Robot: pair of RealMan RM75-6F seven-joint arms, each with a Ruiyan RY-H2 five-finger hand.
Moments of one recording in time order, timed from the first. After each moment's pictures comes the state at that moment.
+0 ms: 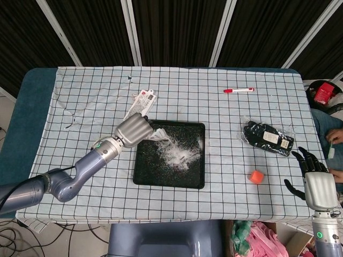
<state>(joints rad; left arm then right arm) -1.12 -1.30 -0.15 -1.55 1.10 0.72 0.64 0.09 -1.29 0.12 -1.43 -1.51 1.58 -0.04</state>
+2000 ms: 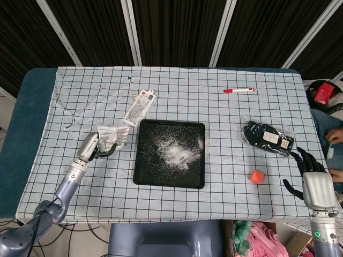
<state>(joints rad) -0.65 -1.96 -0.04 -0.42 1.54 1.29 -1.10 0.09 -1.30 0.12 -1.42 -1.51 1.58 -0.06</state>
